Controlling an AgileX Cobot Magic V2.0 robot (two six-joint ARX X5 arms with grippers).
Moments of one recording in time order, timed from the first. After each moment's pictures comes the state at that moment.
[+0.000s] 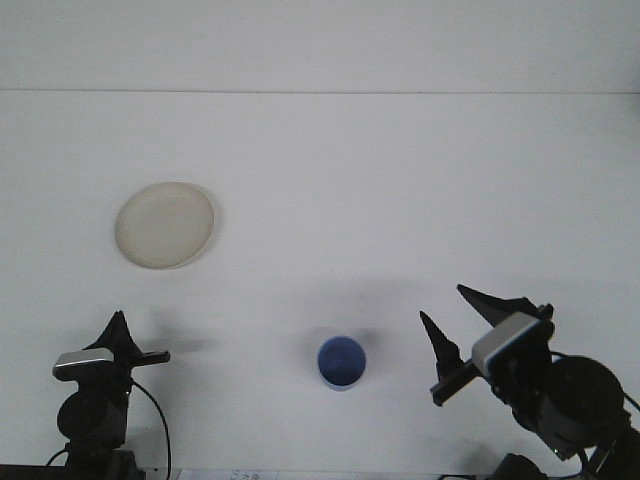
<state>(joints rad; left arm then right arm) -0.07 0.01 0.03 0.02 -0.24 -0.01 0.80 0.55 0.94 -0.62 0.18 0.04</state>
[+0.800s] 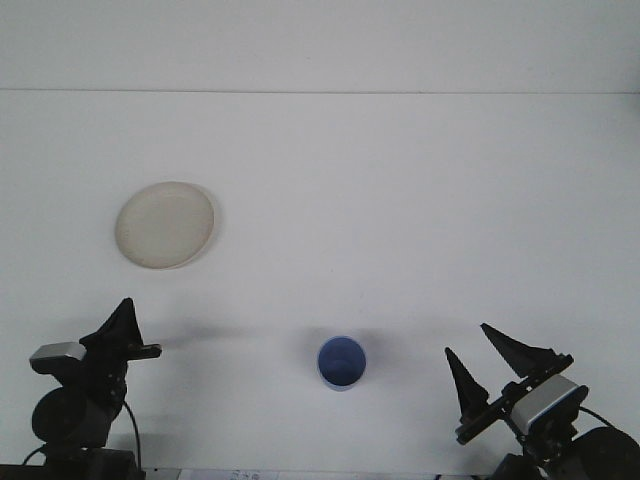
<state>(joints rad) -0.07 0.16 0.31 -0.06 -0.01 -0.38 0.80 0.18 0.65 -0.54 0.21 0.08</state>
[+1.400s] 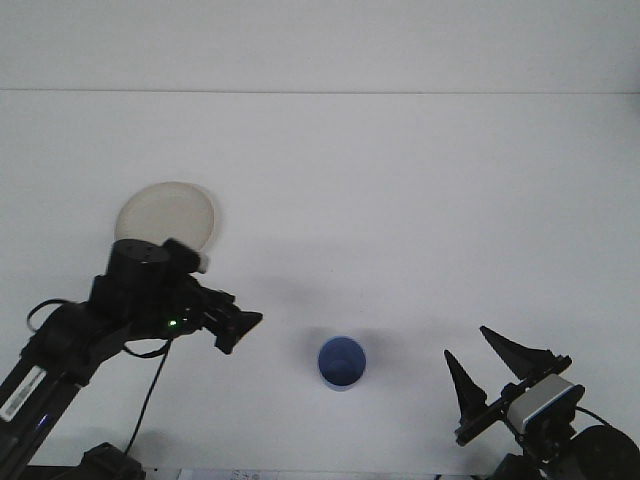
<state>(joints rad) -0.50 1.12 1.22 -0.81 0.45 -0.10 0.80 0.18 0.65 -0.58 0.21 0.08</state>
